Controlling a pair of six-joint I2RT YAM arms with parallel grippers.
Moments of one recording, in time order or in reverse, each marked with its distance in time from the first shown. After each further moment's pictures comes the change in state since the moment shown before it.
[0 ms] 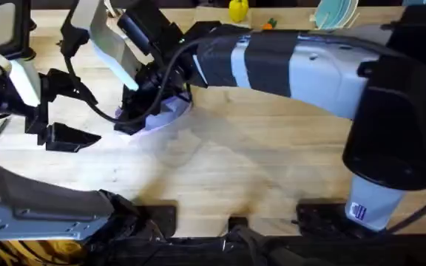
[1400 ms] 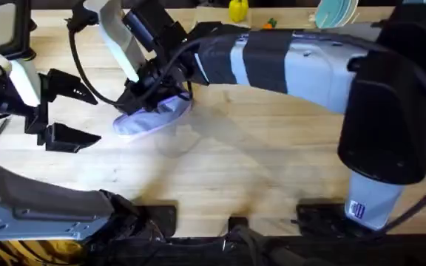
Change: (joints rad) left arm 0.000 0.000 0.000 0.000 -0.003 0.000; right arm -0.023 0.021 -0.001 0.064 -0.008 0.187
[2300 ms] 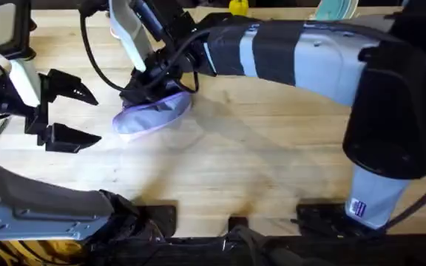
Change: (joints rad) left arm 0.000 0.000 0.000 -0.008 0.000 0.000; right arm -0.048 -0.011 0.000 0.000 -0.014 0.000
